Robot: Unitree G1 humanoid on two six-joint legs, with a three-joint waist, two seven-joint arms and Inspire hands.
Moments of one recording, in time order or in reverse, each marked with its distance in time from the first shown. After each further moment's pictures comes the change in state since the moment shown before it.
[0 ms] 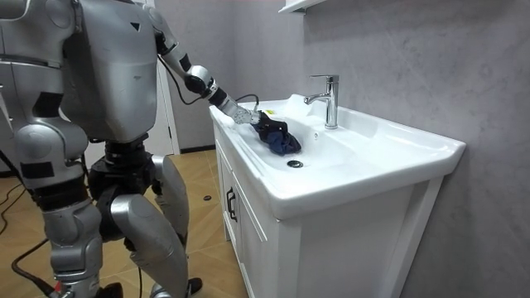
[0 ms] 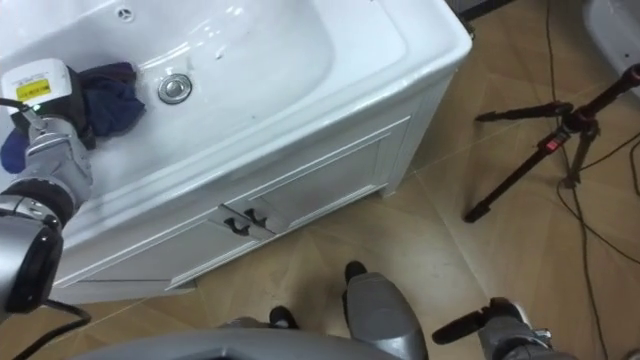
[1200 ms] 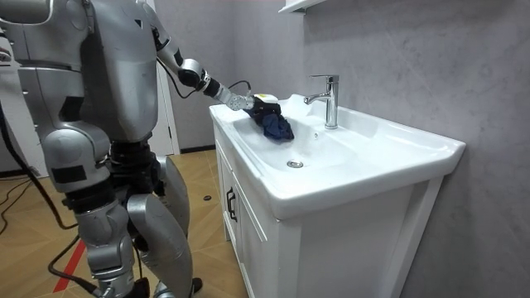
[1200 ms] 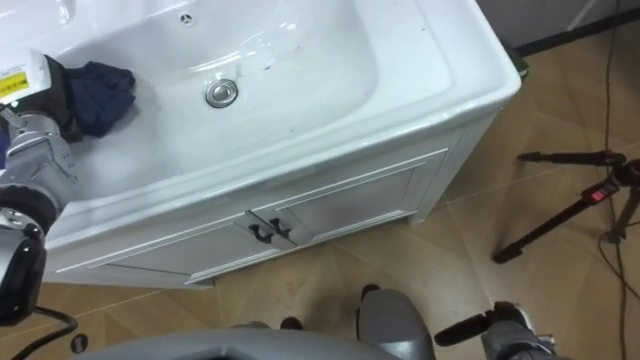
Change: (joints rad) left arm 0.034 0.051 0.060 -0.142 0.019 -0.038 -0.031; right arm 0.026 -0.004 -0.043 0.004 -0.003 -0.030 -0.003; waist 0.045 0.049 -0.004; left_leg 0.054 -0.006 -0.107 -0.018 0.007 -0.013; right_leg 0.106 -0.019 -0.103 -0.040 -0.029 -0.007
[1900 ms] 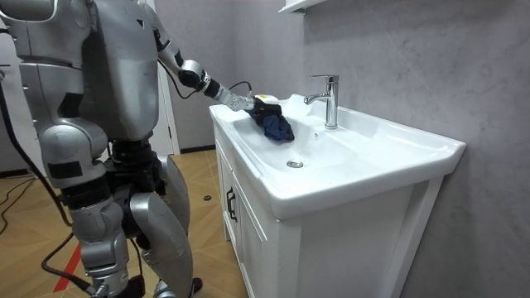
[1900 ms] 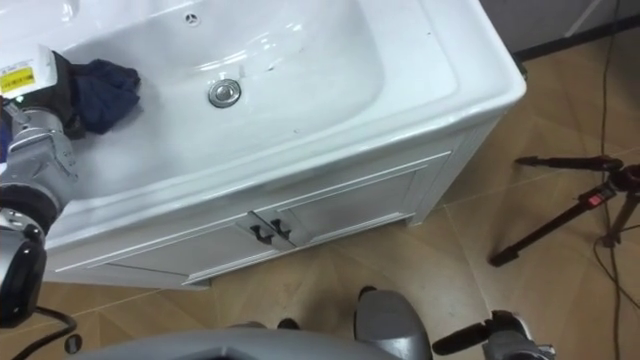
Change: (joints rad) left arm 0.006 0.000 -0.006 -0.015 0.022 -0.004 -0.003; right arm 0.018 0.001 -0.001 -0.011 0.007 -0.022 0.022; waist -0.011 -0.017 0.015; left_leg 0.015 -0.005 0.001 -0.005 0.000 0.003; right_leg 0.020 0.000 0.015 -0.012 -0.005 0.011
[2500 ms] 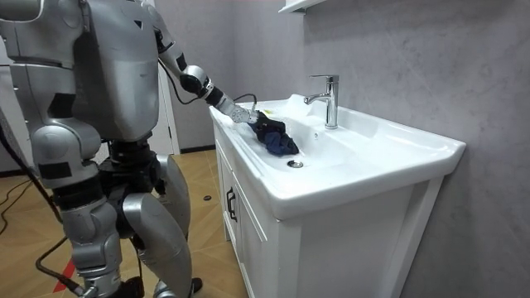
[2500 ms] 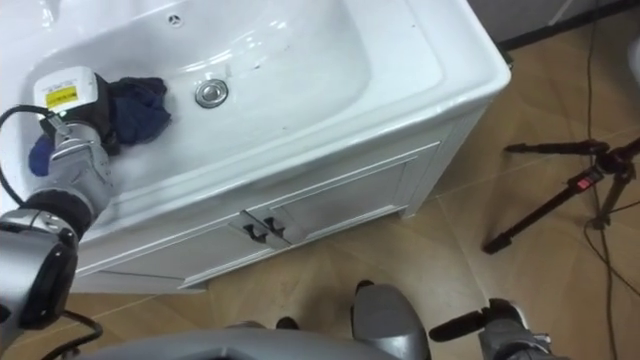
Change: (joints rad) left arm 0.000 -0.113 -0.039 0.041 -0.008 0.064 -0.045; right arm -0.041 0.007 0.004 0.008 0.020 -0.002 -0.016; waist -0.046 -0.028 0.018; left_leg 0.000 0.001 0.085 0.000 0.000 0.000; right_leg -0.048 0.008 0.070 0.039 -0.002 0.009
